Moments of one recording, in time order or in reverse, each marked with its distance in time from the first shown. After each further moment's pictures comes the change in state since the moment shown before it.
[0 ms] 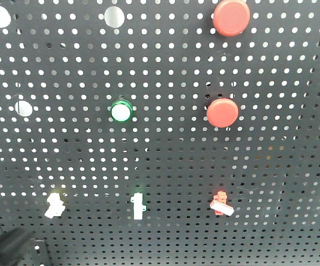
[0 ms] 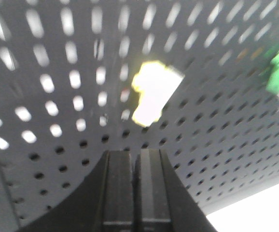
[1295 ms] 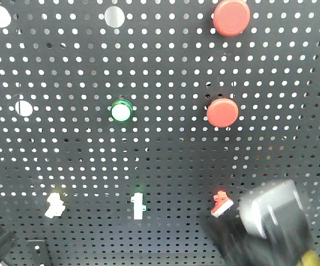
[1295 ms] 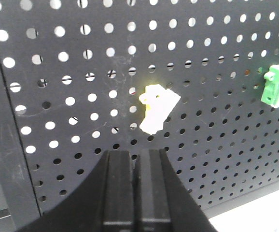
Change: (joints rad) left arm 0.000 -0.097 0.000 0.000 0.084 -0.001; right arm 0.401 0.611 -0.091 0.000 -0.242 0.102
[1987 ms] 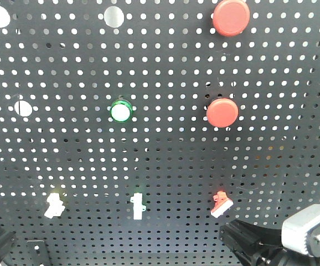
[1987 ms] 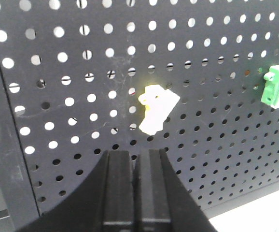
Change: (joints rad) left arm 0.000 0.000 0.000 0.000 -0.001 0.000; right arm -0.002 -0.127 0.047 -0.004 -0.071 0.014
